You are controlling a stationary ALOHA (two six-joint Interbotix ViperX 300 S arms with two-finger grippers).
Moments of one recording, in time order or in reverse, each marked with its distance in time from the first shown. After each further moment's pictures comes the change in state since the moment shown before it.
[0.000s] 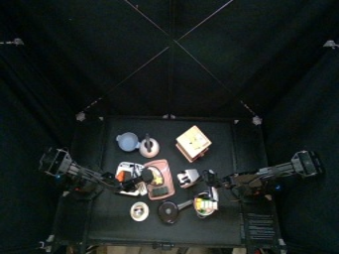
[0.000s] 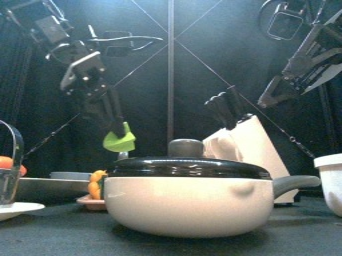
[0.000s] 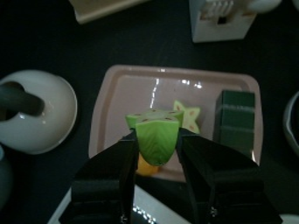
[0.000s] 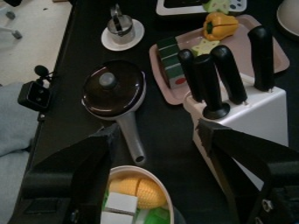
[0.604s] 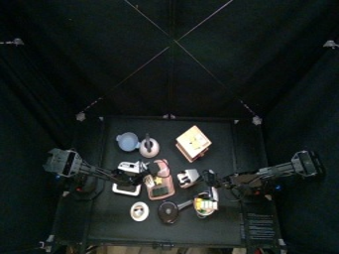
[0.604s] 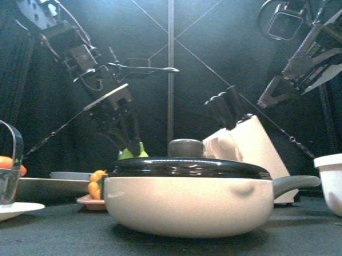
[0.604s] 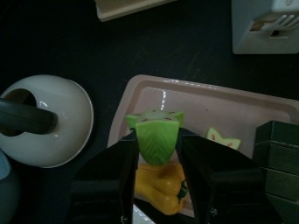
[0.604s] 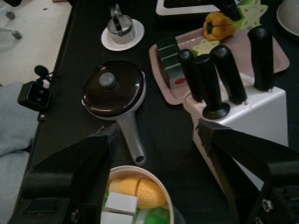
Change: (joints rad) left arm 0.149 0.144 -0.089 0.054 -0.032 -0.008; right arm -0.002 0.002 0.000 0.000 0.000 0.000
